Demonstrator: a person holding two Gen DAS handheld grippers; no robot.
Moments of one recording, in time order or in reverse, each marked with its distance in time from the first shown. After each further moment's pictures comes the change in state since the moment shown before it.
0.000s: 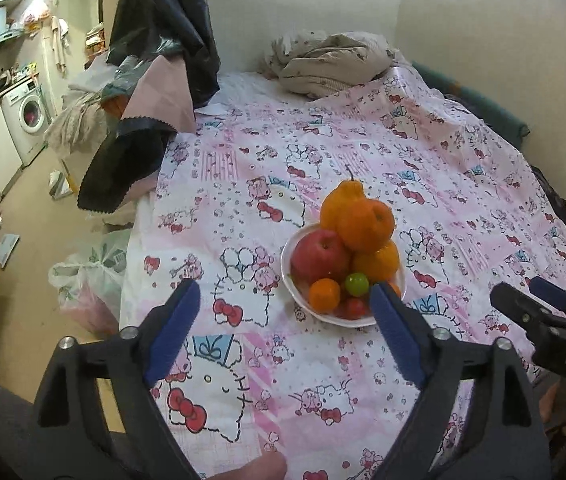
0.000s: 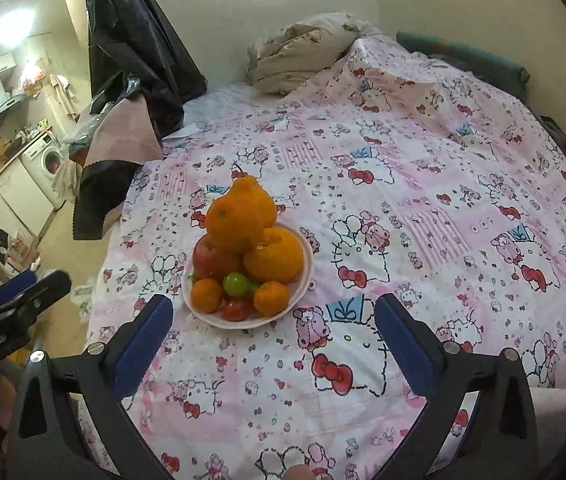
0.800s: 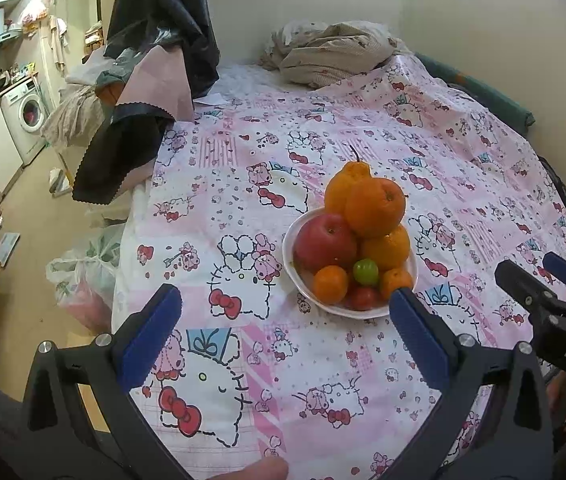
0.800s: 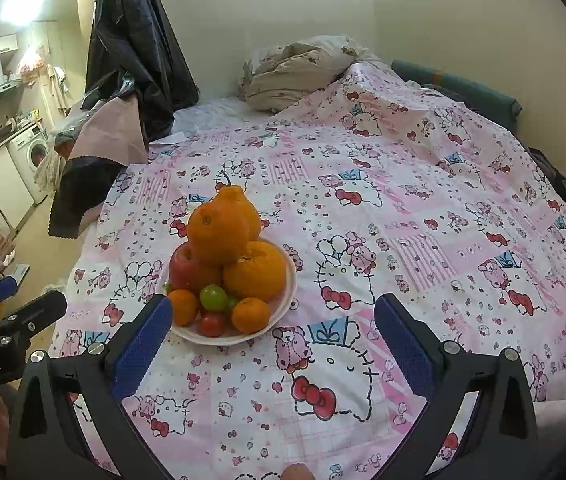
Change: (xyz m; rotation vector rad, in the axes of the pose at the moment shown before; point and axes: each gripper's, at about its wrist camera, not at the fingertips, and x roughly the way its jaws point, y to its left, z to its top) left arm 0.024 -0.006 -0.016 0.016 0.012 0.011; right arm 0.014 0.010 -0.007 -0.078 -0.064 -0.092
